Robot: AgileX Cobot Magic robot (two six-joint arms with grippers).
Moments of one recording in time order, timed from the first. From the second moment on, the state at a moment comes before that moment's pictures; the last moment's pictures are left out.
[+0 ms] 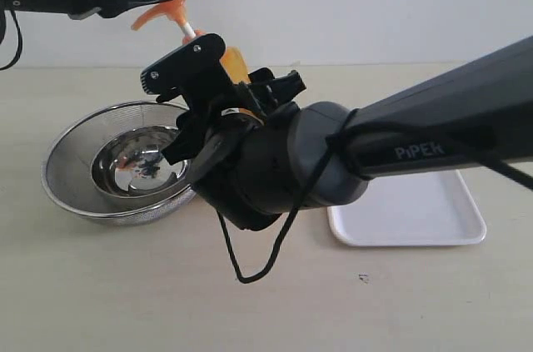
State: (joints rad) left arm -0.10 1.59 -1.13 1.67 -0.79 -1.52; right arm 1.00 2.04 -1.26 1.35 -0.77 -1.33
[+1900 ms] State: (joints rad) left arm -0.10 1.55 -1.09 1.67 -0.77 -1.52; right arm 1.00 2.04 -1.26 1.35 -0.77 -1.35
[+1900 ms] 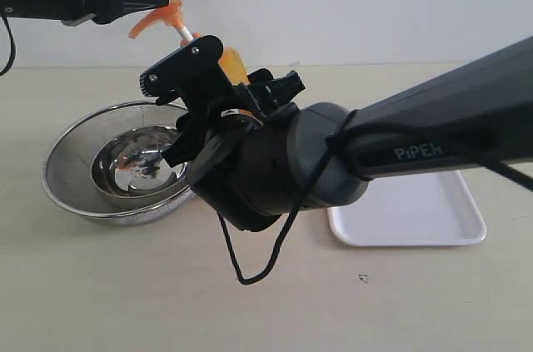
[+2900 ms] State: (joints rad) left arm -0.11 1.41 -1.08 1.74 -0.69 -1.52; right arm 1.00 2.04 -1.26 1.34 -0.77 -1.35
